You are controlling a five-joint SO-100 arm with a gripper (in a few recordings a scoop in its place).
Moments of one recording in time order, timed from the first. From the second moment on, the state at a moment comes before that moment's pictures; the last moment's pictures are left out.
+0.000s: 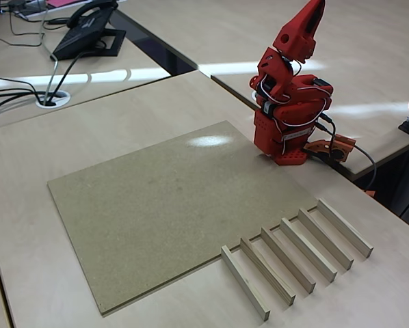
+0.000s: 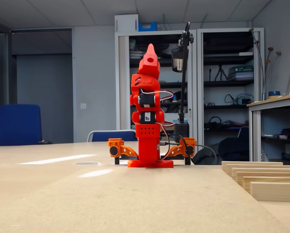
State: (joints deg) arm -0.2 190.5 179.9 -109.8 7.6
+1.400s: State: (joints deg) arm -16.2 190.6 179.9 -103.9 51.6
